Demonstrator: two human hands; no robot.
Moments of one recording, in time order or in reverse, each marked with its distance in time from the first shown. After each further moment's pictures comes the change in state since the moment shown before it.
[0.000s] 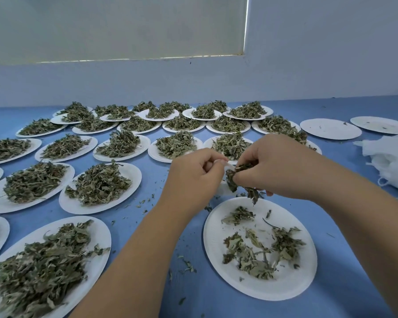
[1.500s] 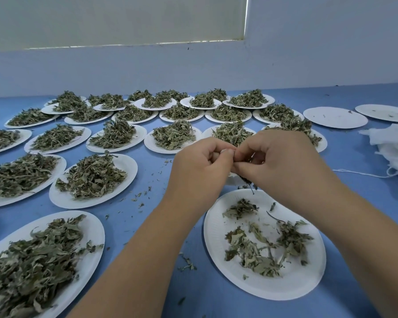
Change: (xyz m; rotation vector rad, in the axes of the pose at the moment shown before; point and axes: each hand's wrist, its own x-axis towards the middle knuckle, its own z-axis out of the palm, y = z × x) left_hand -0.007 0.014 0.008 -0.120 0.025 -0.083; right_hand -0.003 0.012 0.033 0.117 0.333 -0.109
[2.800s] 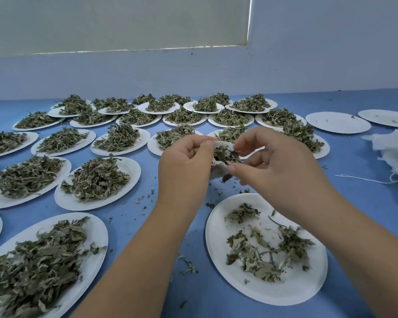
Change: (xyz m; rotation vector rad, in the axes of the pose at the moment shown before) left_hand 0.001 0.004 -0.008 -0.303 0.189 -0.102; right_hand -0.006 -0.004 0.006 0.303 0.051 0.088
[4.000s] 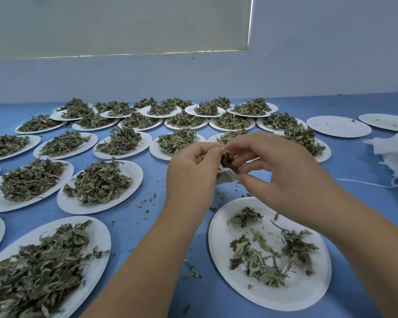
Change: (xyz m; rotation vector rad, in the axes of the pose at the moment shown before) left_hand 0.000 -0.005 0.002 -0.015 -0.049 -0.047; right_hand 0.003 0.002 -0.009 -0.124 -0.160 -0.349
